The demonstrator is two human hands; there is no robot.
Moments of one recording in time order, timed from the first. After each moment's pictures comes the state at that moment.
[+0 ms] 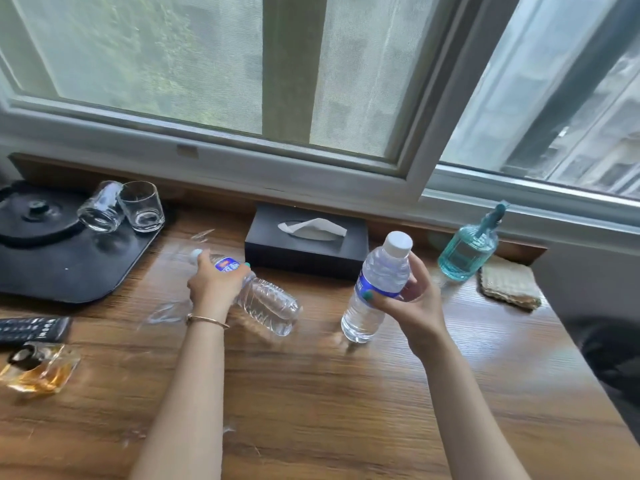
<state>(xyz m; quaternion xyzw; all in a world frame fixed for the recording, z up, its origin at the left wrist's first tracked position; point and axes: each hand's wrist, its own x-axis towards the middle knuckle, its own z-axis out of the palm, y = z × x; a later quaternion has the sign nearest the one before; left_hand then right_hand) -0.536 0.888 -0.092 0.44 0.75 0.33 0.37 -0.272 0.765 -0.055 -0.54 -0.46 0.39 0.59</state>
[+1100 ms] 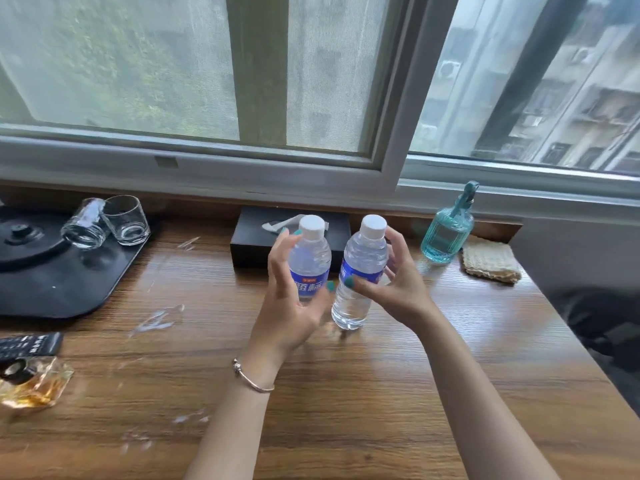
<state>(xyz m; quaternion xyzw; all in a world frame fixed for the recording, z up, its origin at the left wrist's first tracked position) -0.460 0.796 -0.074 0.73 0.29 0.53 0.32 -0.266 0.763 -0.052 -0.55 -0.59 0.29 0.52</state>
